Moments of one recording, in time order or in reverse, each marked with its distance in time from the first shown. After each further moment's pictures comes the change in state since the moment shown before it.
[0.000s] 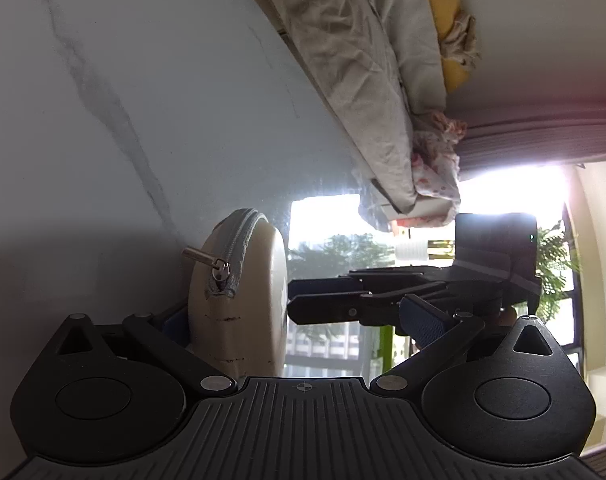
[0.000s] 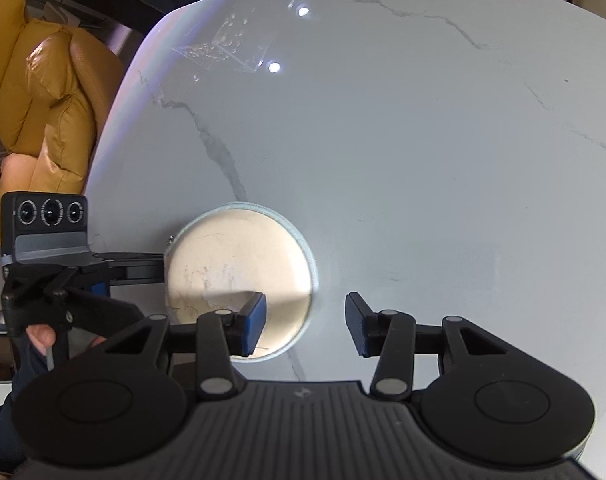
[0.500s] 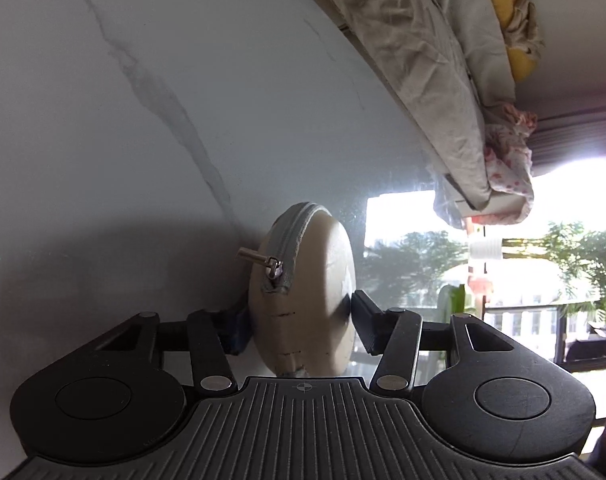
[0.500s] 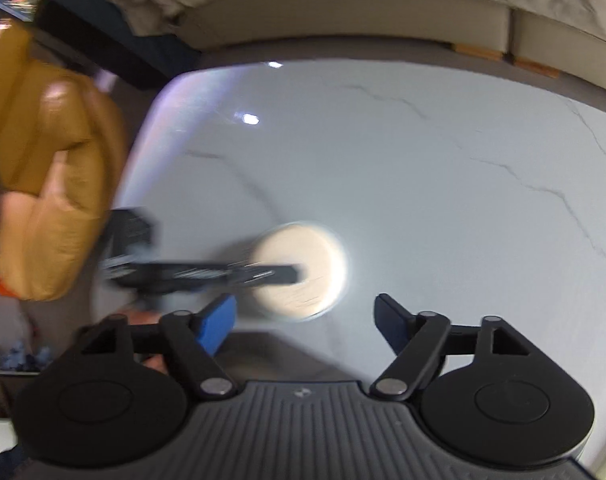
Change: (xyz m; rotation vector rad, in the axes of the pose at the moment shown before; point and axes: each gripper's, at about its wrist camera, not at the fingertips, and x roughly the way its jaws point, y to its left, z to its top) left arm 0.004 -0.014 -0.001 0.005 0.018 0.262; right arm -0.149 0.088 -0.076 -0.006 -0.178 -0.001
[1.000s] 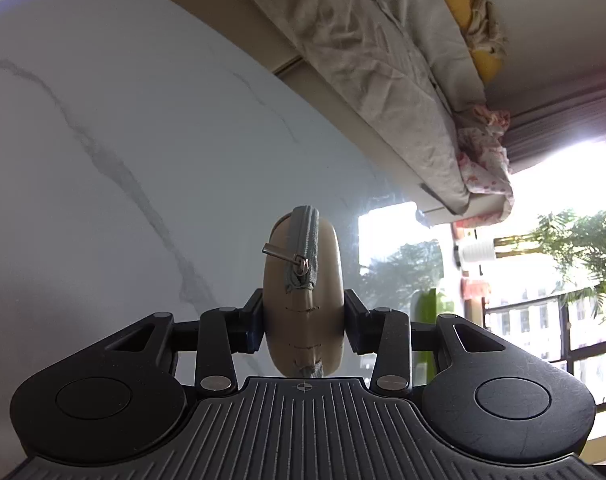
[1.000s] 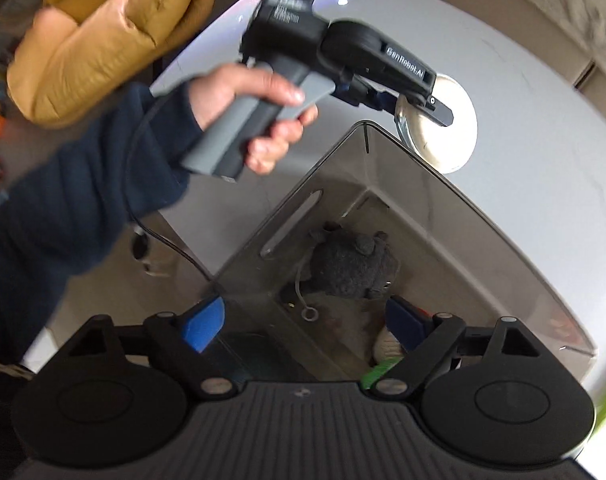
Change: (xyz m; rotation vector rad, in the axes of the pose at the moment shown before) left arm -0.064 -0.059 -0.010 0.094 -0.091 -0.027; right arm 0.016 0.140 -0.120 -0.367 0.211 -0.267
